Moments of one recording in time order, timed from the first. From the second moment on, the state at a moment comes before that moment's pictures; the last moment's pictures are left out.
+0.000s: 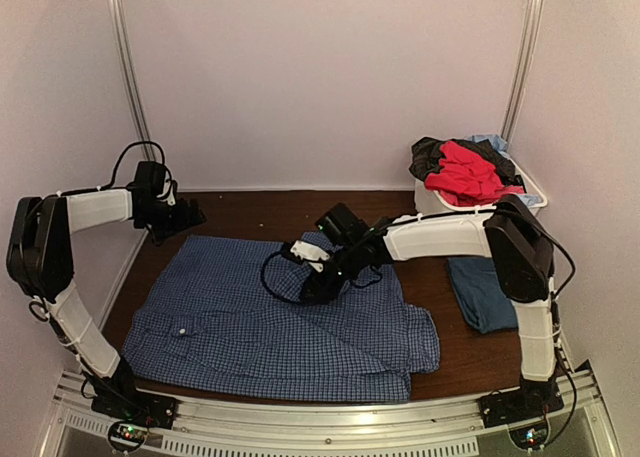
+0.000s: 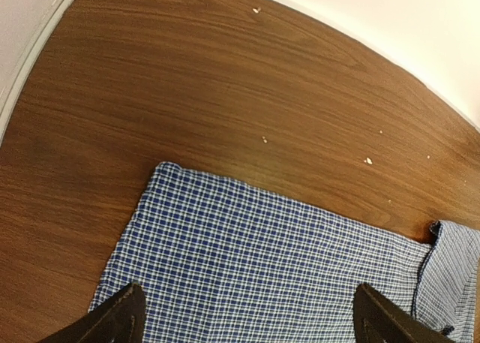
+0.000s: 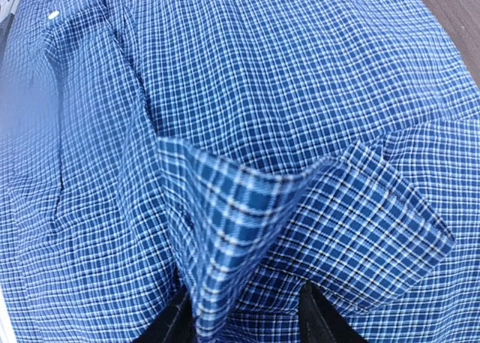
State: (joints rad) left arm -0.08 1.69 1.16 -0.33 0.13 -0.38; right arm 0.88 2.12 1.54 -0.38 -0.31 -0.18
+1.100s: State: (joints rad) left arm -0.04 1.85 1.38 -0.41 0.06 -0.35; right arm 0.97 2.02 1.66 -0.55 -0.08 -0.26
